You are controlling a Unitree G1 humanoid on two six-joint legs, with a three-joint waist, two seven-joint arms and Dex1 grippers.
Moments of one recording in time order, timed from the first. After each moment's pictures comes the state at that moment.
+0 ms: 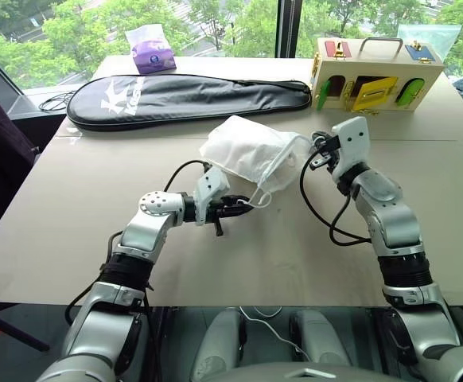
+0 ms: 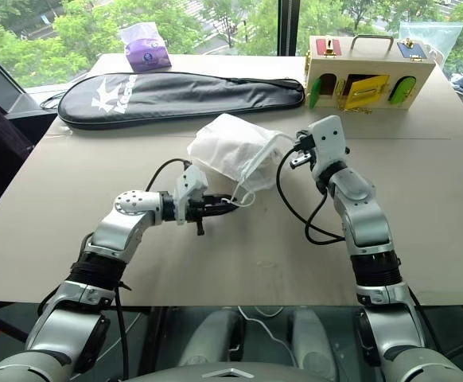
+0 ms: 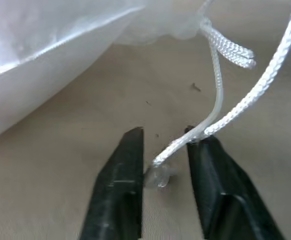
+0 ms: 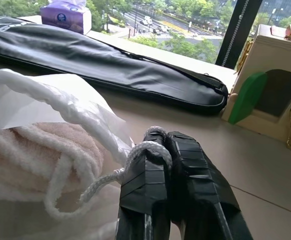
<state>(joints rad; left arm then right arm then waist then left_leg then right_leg) -0.50 0.51 -0.17 0.26 -0.22 0.22 -1.11 -0.54 -0.22 0.02 -0.02 0.09 0.39 0.30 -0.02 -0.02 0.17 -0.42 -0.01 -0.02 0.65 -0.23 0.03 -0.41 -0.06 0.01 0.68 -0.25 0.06</state>
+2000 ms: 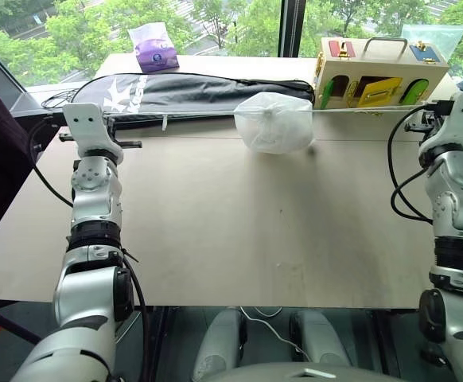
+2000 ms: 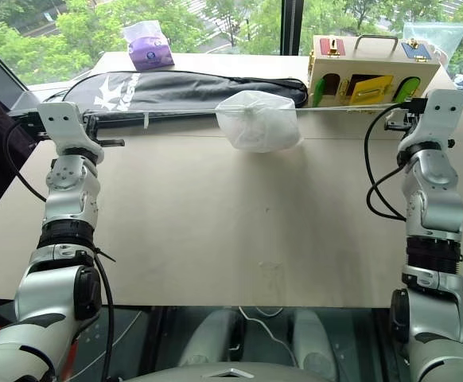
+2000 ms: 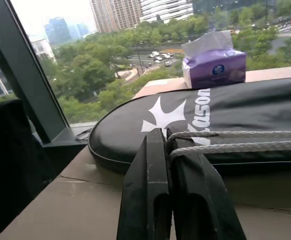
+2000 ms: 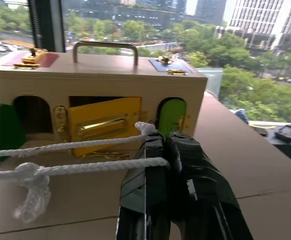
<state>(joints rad) -0.75 0.56 0.25 0.75 -0.22 -0.13 -0.17 -0.59 -0.47 -0.28 0.11 0.26 0.37 0.08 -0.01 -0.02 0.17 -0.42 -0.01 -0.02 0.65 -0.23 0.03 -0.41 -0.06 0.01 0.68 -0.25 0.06</state>
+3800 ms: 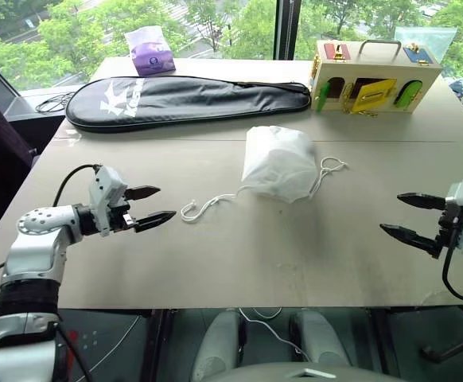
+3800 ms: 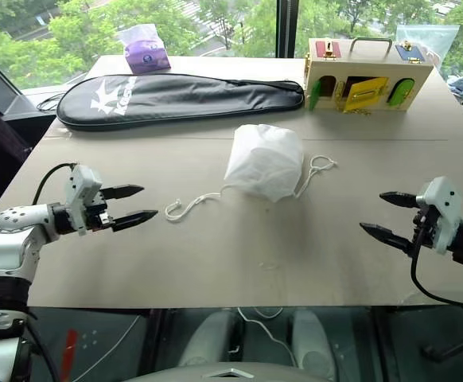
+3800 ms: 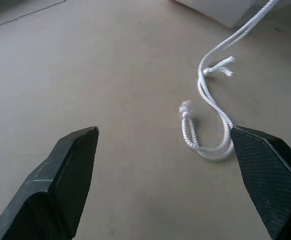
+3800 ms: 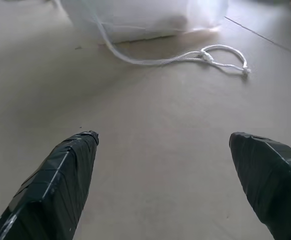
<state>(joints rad) -0.24 0.86 0.19 0.32 -0.39 0.16 -1.23 0.09 -0.90 -0.32 -0.11 0.51 0.28 1.10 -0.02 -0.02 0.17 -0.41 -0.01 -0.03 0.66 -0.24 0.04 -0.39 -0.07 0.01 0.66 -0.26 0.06</state>
